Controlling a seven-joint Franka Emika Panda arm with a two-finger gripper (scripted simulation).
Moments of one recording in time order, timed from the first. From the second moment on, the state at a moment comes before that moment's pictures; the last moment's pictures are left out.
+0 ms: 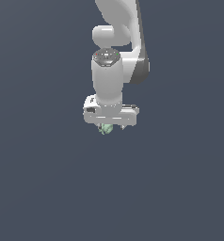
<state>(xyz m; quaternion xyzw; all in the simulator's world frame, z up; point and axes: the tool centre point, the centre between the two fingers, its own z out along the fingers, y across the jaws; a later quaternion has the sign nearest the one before) 0.003 -0.005 0.185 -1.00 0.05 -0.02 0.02</state>
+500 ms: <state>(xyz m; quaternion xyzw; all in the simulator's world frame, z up) -0.032 -0.014 0.150 -0.99 0.16 -0.01 0.01</state>
